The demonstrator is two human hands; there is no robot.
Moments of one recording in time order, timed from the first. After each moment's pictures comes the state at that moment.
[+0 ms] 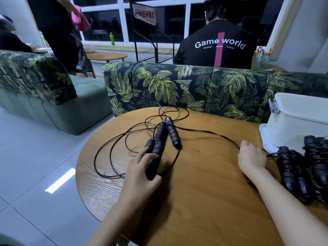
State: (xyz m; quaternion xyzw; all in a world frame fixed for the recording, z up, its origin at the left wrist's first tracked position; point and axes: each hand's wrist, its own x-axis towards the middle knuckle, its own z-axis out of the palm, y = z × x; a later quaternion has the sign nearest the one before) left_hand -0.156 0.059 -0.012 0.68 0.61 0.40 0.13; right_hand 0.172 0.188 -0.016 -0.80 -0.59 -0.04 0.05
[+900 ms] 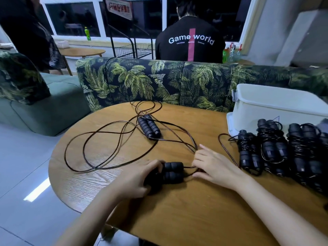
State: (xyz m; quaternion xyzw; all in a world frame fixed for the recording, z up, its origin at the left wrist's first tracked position) left_hand -0.118 0.060 -0.014 0.89 0.42 0.13 0.14; right_hand 0.193 0.093 -0.010 -0.35 -0.93 -0.09 0.07
